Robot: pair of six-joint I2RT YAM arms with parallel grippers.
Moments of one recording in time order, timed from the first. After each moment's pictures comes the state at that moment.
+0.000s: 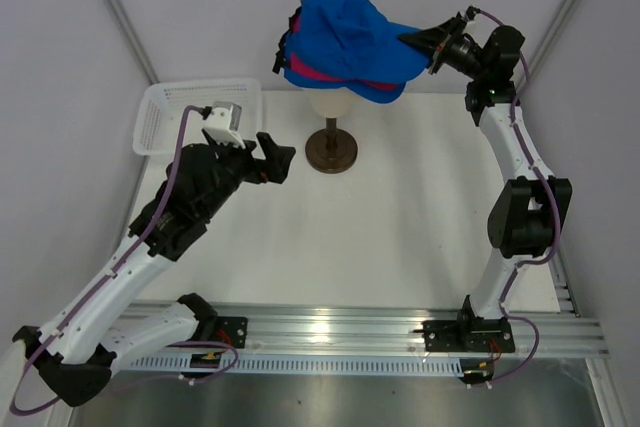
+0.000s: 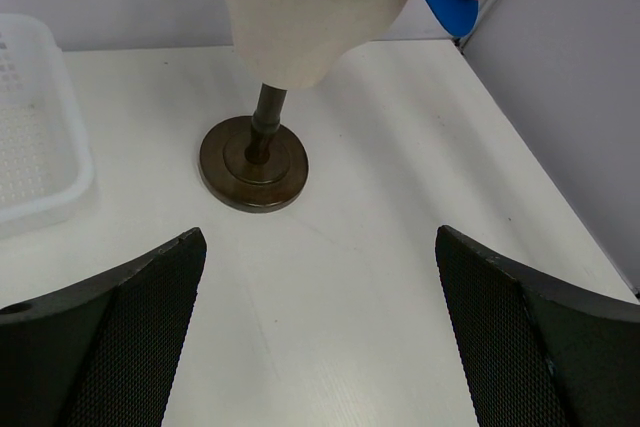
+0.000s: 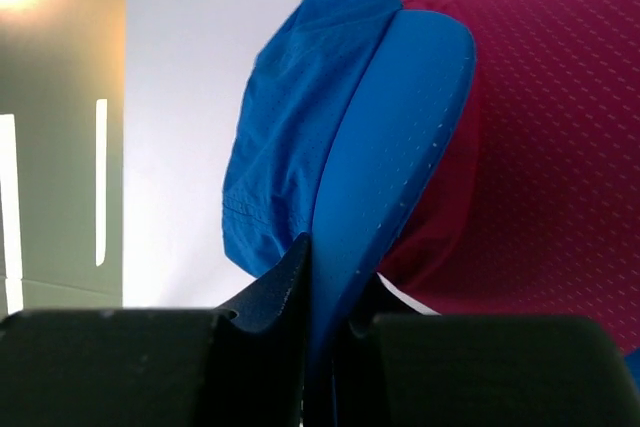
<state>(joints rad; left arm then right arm) -0.64 0.91 1.08 -0.30 -0.19 -0.33 0.03 1.86 1.75 0.37 -0.93 1.65</state>
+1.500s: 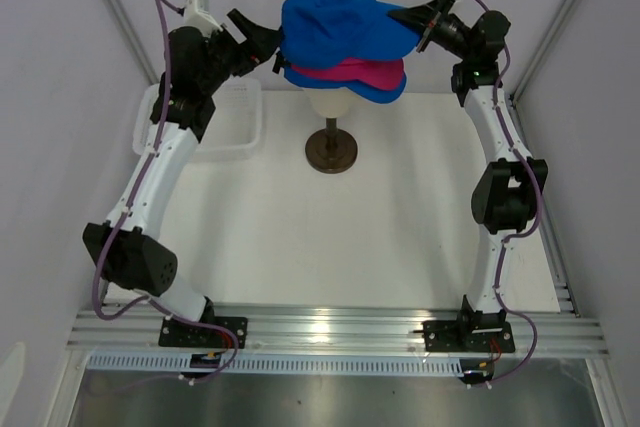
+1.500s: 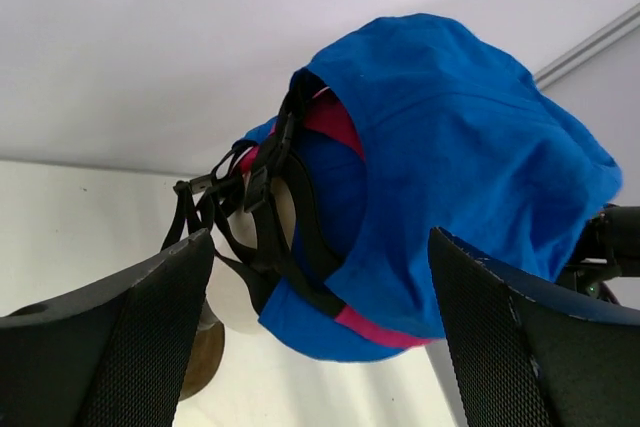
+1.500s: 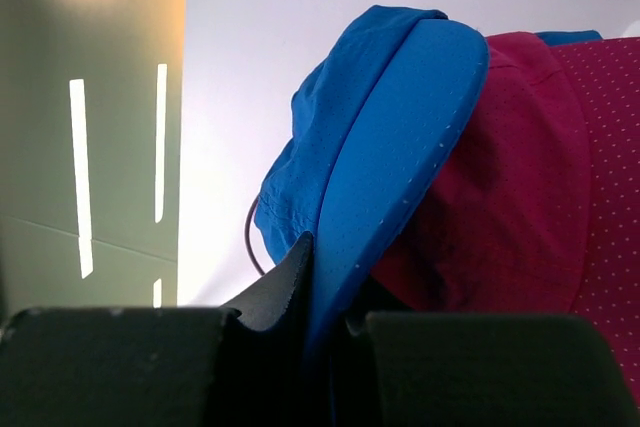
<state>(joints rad) -0.21 1.56 1.69 -0.12 0.23 -0.71 0.08 2.13 2.12 0.50 -0.95 1.88</state>
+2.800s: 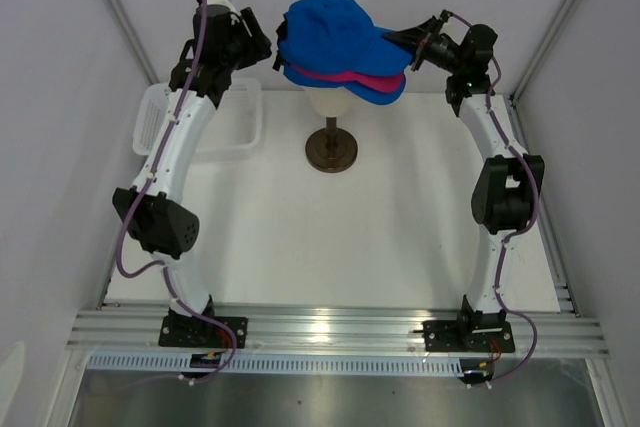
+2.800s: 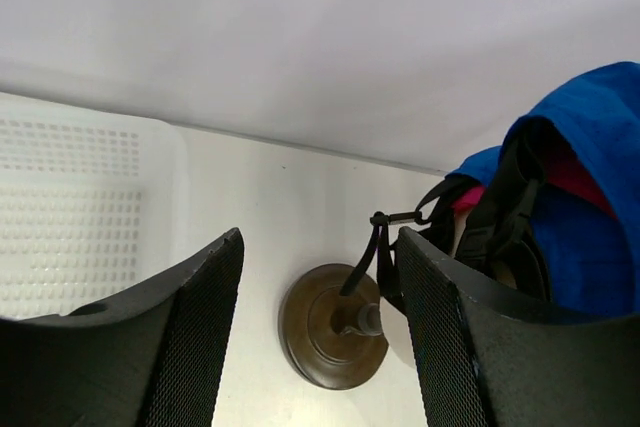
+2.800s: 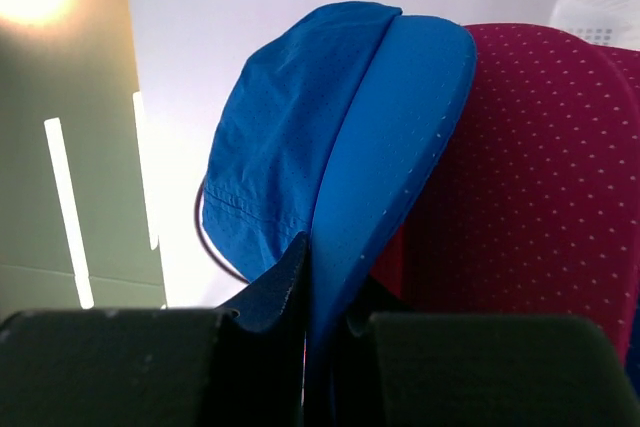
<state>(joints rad) -0.23 1.86 2.11 -0.53 -0.09 -0.45 0.08 2.13 1.98 0.48 -0.97 1.82</state>
